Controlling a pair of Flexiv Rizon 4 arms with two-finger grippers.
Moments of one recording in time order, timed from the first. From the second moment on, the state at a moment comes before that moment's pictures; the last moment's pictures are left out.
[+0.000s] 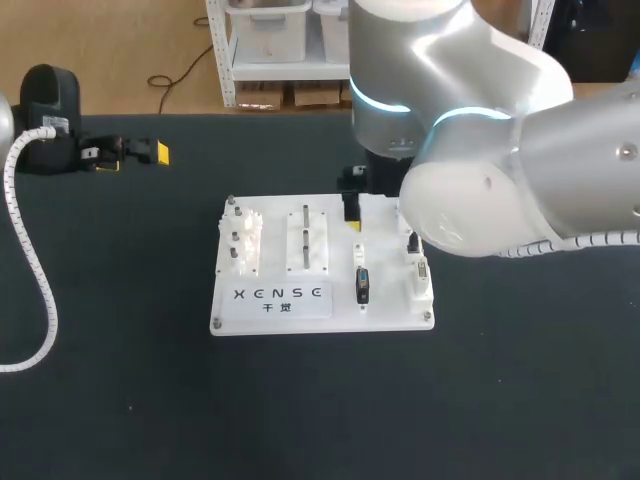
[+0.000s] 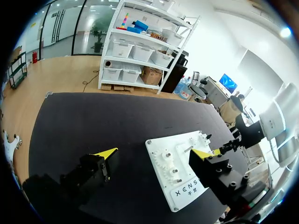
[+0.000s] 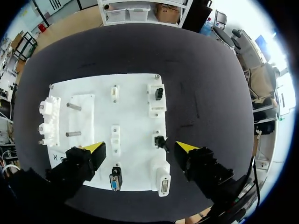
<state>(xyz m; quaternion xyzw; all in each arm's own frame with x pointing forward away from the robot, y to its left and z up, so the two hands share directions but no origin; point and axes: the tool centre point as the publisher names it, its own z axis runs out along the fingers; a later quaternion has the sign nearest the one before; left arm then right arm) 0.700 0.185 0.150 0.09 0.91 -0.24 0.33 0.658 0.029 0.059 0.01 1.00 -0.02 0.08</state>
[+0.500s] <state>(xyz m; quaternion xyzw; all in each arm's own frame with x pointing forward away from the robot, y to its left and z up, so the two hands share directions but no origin) 0.700 0.185 0.150 0.09 0.91 -0.24 0.33 0.616 0.055 0.049 -0.03 1.00 0.00 0.05</state>
